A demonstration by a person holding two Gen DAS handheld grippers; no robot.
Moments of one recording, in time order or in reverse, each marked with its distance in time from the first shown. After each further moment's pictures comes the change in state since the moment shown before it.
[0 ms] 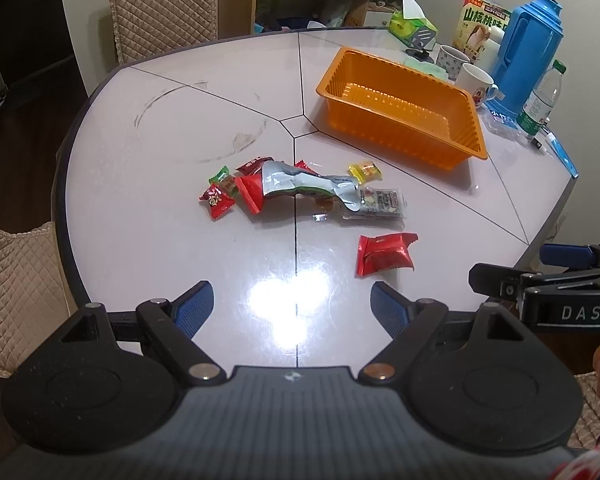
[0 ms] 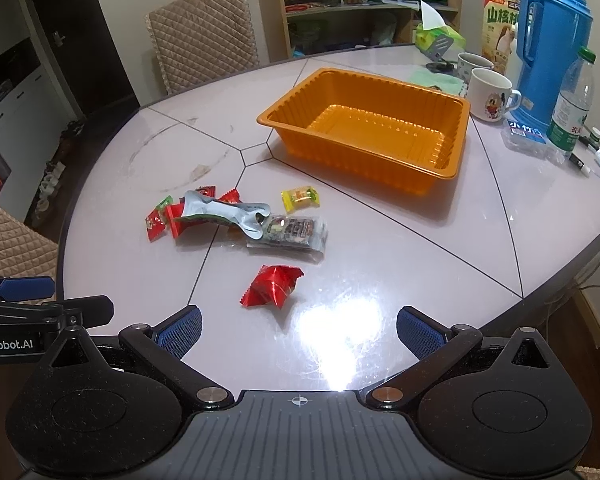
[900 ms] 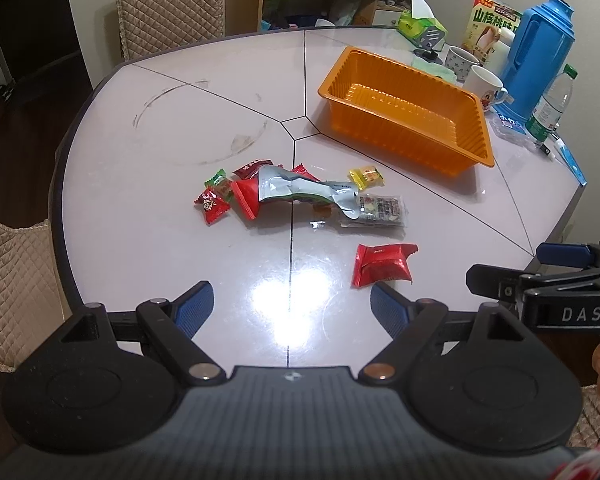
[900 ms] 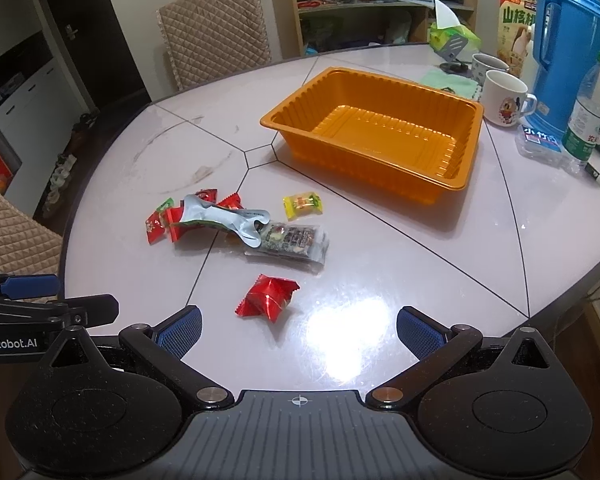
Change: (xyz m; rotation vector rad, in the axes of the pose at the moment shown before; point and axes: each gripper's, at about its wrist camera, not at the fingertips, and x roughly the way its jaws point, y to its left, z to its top) left arm 0.007 -0.009 0.010 -0.023 0.016 0.021; right arm 0.013 -0.017 0.015 -0.022 0.013 0.046
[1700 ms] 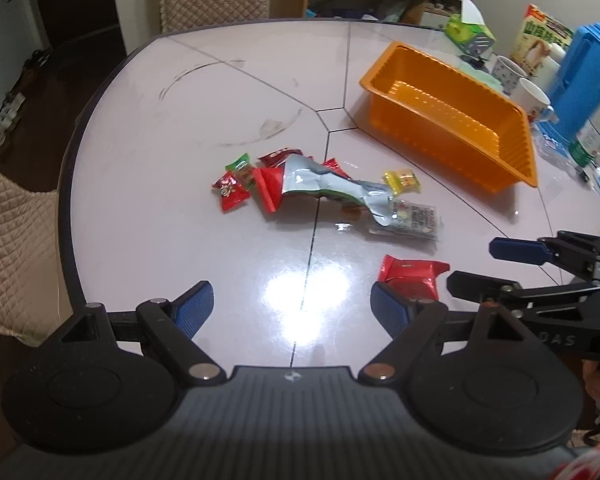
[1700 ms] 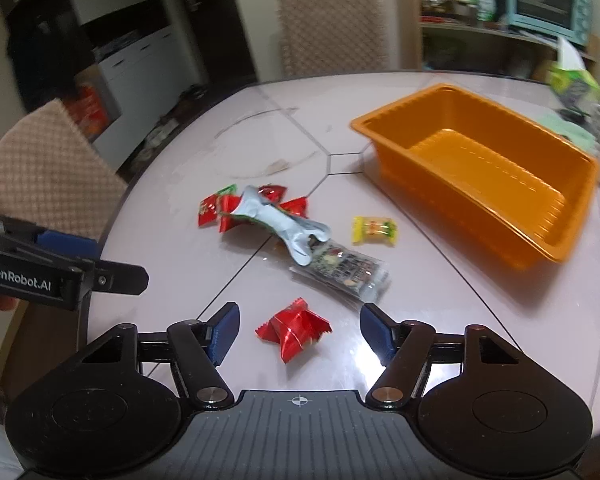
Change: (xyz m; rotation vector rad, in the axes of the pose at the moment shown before) left arm 0.036 0.001 0.002 -0.128 0.019 0.086; right arm 0.062 -0.022 0.012 -0.293 -0.019 0.285
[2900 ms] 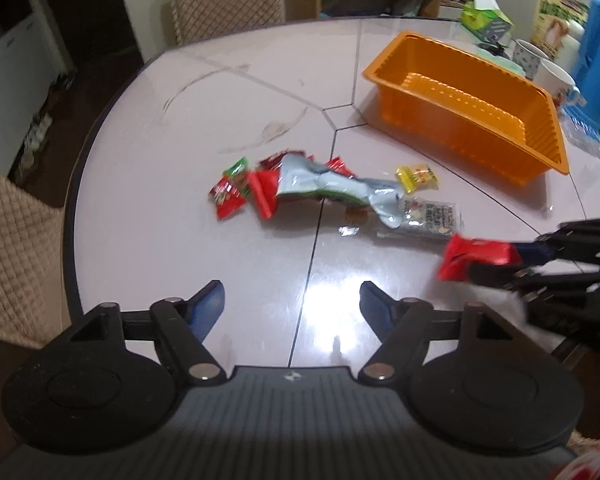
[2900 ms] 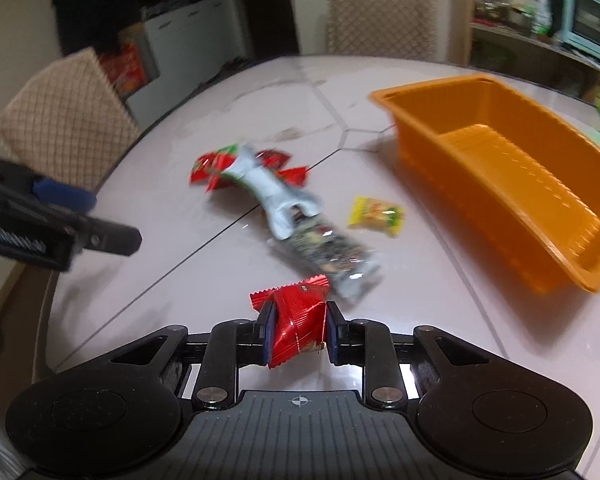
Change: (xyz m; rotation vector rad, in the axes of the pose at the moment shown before) left arm 0.027 -0.041 -0.005 0.071 -0.047 0.132; right arm 0.026 -0.041 -0.013 -0.130 0.026 0.066
